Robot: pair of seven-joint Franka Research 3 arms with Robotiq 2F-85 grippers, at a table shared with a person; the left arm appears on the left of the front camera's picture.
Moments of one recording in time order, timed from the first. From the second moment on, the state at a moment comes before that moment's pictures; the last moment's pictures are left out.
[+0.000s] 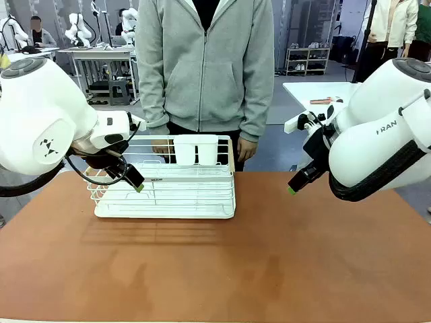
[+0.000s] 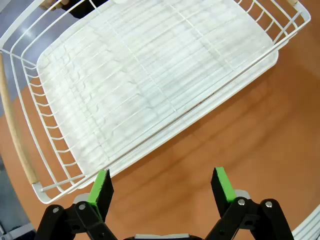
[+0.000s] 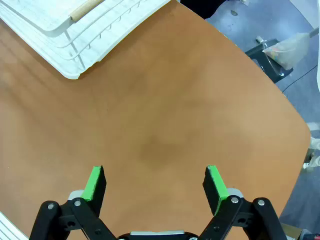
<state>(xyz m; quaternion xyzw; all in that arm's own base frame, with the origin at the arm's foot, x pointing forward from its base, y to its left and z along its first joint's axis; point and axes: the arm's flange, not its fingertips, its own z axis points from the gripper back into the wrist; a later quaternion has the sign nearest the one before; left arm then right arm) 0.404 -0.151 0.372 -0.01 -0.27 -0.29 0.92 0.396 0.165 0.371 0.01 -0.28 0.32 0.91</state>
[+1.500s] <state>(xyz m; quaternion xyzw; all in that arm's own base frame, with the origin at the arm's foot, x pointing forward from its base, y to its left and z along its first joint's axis) 0.421 -0.123 0.405 -0.11 -0.27 -0.22 0.93 0.416 0.134 0.412 0.08 -0.28 0.23 0.93</state>
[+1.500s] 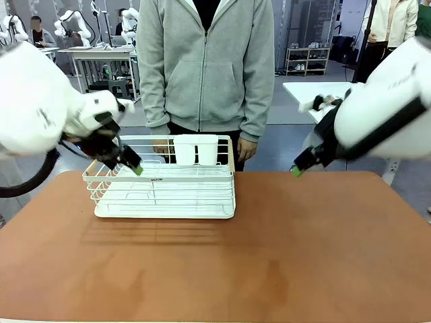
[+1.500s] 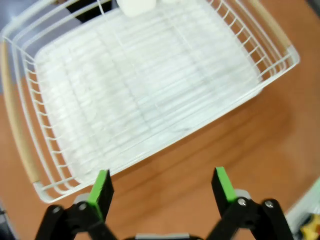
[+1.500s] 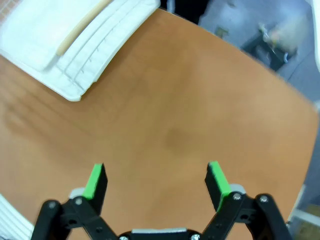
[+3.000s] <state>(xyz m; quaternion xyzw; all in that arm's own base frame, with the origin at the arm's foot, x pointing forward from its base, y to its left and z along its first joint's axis) 0.344 0.247 0.450 -0.57 -0.28 0.06 0.77 0.367 -0.188 0.435 0.50 -0.21 -0.17 0.82</state>
